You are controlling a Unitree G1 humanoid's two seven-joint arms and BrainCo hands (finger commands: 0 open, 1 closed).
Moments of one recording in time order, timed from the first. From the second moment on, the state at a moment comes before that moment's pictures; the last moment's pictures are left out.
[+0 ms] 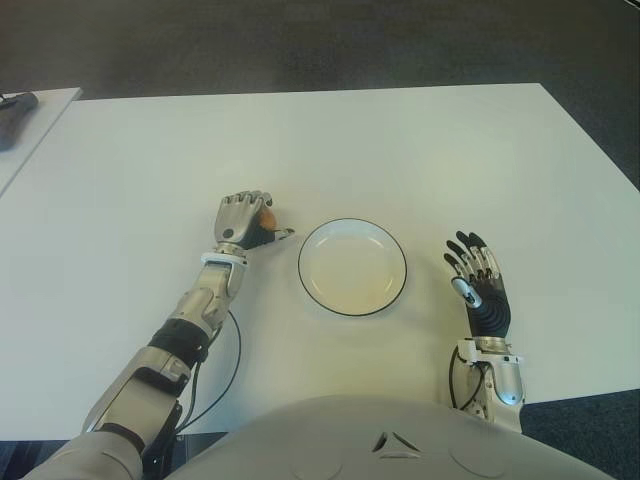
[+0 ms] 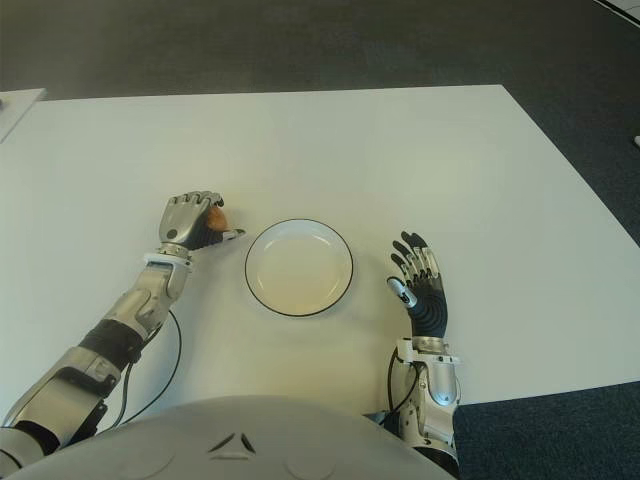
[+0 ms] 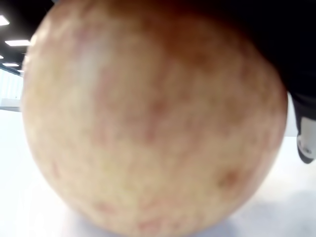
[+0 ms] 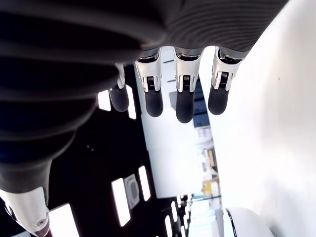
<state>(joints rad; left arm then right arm) -0.19 0.40 -0.42 0.50 0.92 0.02 0.51 0.38 -0.01 -0.16 0.15 0.30 -0.59 0.32</state>
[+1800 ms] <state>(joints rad) 0.02 0.53 -0.36 0.00 0.85 0.04 0.20 0.37 0.00 -0.18 0.15 0.30 -0.59 0.32</state>
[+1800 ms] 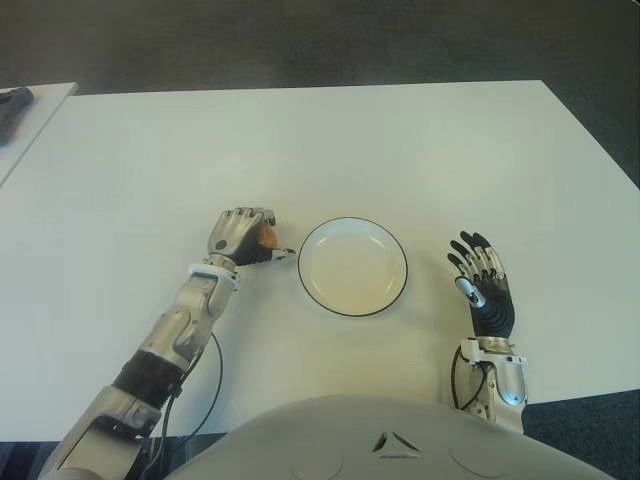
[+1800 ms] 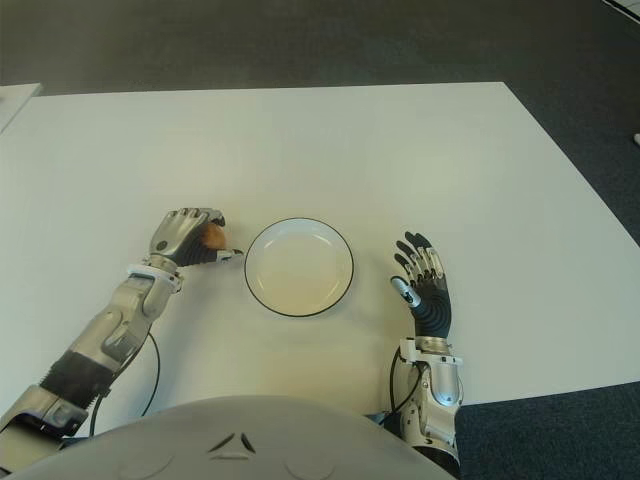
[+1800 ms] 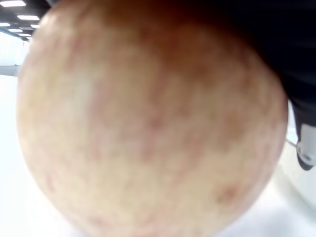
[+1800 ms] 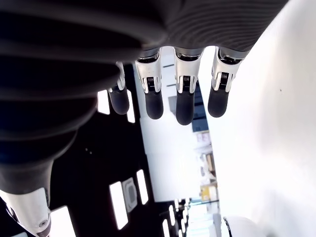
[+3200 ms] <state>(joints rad) 0.06 0.51 -0.31 -0.22 1.03 -0.05 0.21 0.35 0.00 -0.17 0.17 0.30 -0.61 0.32</state>
